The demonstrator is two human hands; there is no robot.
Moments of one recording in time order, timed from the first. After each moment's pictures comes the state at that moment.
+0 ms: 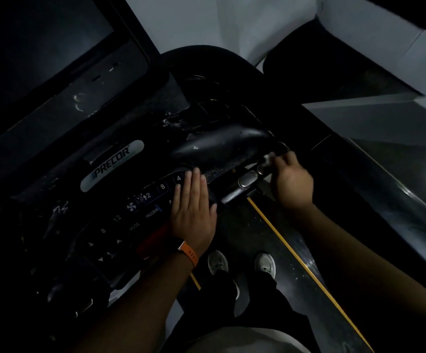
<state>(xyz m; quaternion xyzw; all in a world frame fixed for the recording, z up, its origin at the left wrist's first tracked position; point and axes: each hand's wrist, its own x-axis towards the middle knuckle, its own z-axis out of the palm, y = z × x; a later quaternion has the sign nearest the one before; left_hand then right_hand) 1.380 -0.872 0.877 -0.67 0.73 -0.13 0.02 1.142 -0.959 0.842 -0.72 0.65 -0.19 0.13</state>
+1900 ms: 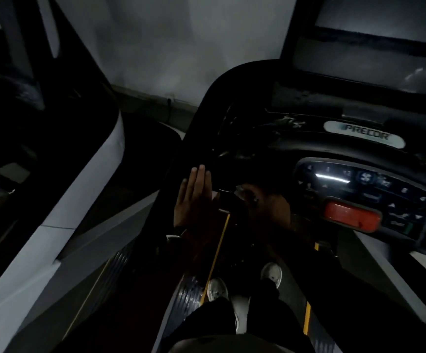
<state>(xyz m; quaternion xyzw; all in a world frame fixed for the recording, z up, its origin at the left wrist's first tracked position) 1.627 -0.549 0.875 -0.92 0.36 -0.14 -0.08 1.519 -0.711 0.897 -0.91 0.26 -0.16 0.28</state>
